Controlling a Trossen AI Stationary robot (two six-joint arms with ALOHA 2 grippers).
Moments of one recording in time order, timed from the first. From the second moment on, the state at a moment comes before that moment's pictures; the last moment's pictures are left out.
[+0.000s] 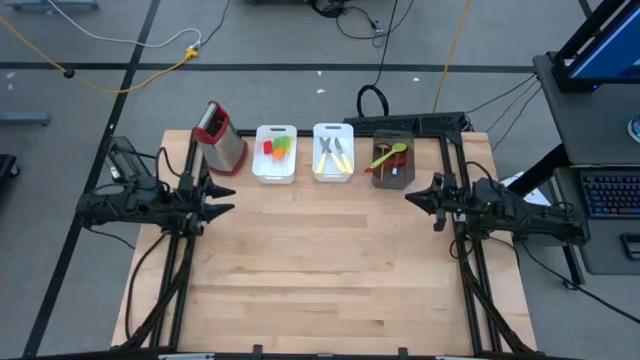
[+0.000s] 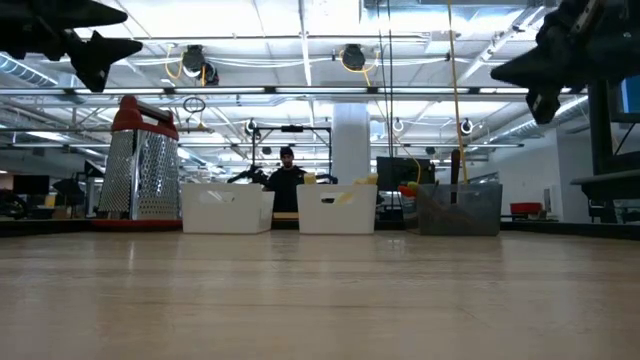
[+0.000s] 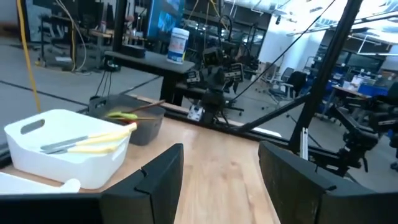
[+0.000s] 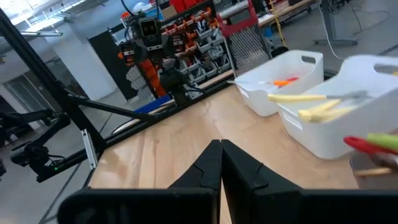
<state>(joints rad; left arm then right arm) -0.06 0.01 0.29 -0.24 -0.12 -0.24 -0.13 0.13 0.23 -0.16 0.00 0.45</state>
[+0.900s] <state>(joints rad) -0.06 0.01 0.01 0.04 -0.02 -0.26 -0.13 0.09 0.12 -0.10 0.09 0.41</state>
